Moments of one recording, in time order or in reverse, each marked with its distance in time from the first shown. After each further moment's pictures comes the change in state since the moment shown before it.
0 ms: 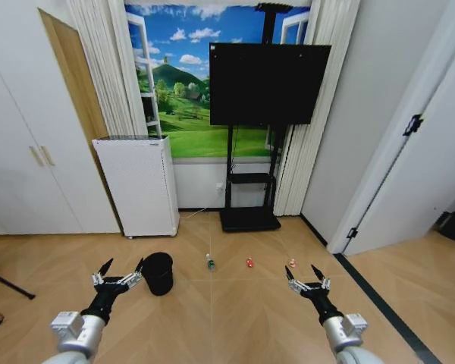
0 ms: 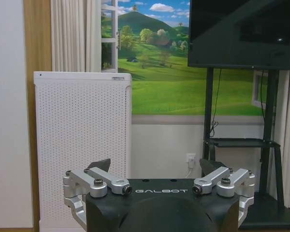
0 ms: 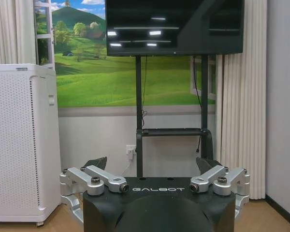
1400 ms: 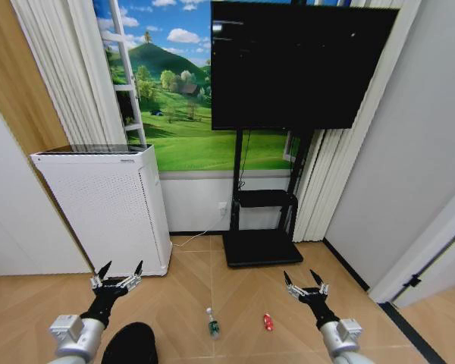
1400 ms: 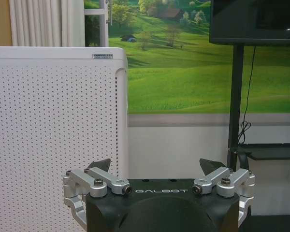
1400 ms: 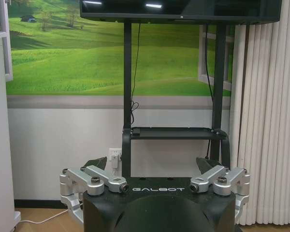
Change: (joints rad) left arm 0.020 -0.017 -0.003 -0.016 0.029 0.011 -0.005; right arm -0.020 0.028 -0.016 -0.022 -0.061 0.030 0.027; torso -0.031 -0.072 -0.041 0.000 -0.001
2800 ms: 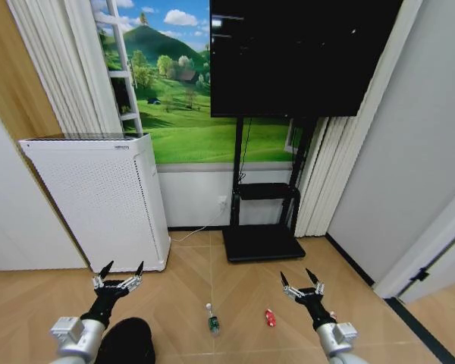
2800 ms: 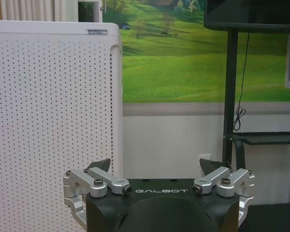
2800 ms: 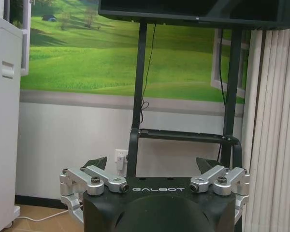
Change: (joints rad) left arm -0.008 -0.013 -0.006 0.061 0.013 -0.063 0.071; right arm 0.057 -0.028 -0.003 -0.078 -0.030 0.102 -0.041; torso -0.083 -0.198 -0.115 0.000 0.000
